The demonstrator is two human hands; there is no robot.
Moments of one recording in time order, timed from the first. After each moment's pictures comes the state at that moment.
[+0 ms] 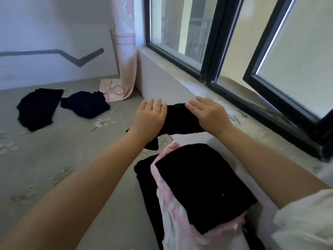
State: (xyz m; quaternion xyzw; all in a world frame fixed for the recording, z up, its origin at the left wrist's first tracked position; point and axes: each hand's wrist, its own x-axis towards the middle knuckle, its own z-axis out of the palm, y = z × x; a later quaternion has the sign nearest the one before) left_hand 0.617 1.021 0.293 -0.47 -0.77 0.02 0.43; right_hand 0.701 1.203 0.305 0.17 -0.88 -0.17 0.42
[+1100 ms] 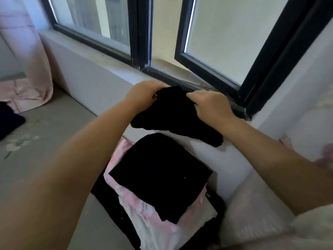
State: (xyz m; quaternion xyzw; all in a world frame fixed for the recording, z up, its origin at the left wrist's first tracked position) left_hand 0.605 1.190 0.301 -0.66 -0.70 -0.25 0.05; right_hand 0.804 1.262 0.314 -0.21 -0.94 -0.09 0.23
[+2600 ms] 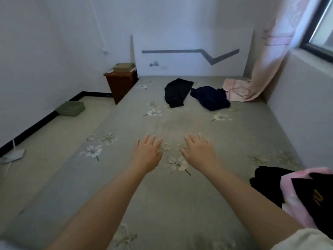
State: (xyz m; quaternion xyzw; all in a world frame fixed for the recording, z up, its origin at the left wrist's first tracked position) left_hand 0.682 0.604 0.215 -0.02 -1.00 0.02 -0.02; right_hand 0.657 0.778 0.207 0.15 -0.98 0.09 0.00
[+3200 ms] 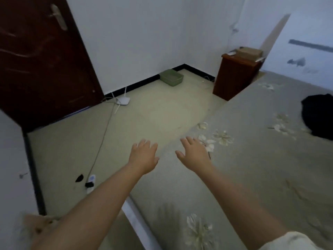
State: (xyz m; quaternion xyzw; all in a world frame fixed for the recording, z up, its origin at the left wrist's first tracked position) left_hand 0.808 0.052 0.151 0.27 -0.96 0.00 -0.11; right_hand 0.691 0.181 0.156 0.43 -0.89 0.09 -0.11
